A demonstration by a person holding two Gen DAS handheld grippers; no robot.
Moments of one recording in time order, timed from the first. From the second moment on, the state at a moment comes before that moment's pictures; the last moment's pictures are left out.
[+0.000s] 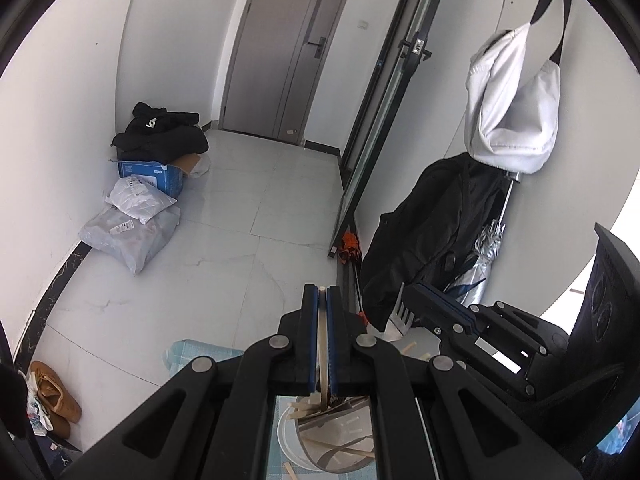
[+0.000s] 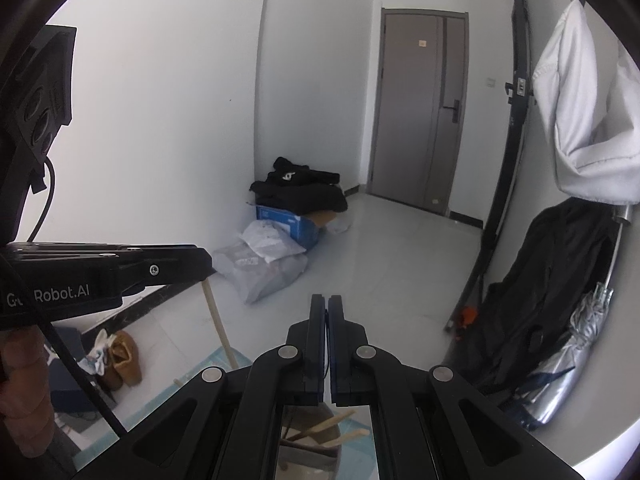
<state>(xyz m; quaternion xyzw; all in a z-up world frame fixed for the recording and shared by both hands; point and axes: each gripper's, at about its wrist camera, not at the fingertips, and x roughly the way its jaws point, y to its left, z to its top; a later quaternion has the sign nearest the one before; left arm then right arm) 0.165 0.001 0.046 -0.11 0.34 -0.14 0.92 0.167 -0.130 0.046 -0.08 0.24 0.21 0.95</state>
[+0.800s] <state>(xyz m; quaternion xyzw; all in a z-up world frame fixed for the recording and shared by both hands) 0.158 -0.006 0.022 -0.10 0.38 -0.18 0.90 0.167 -0.142 0.025 -0.01 0.30 0.26 0.92</state>
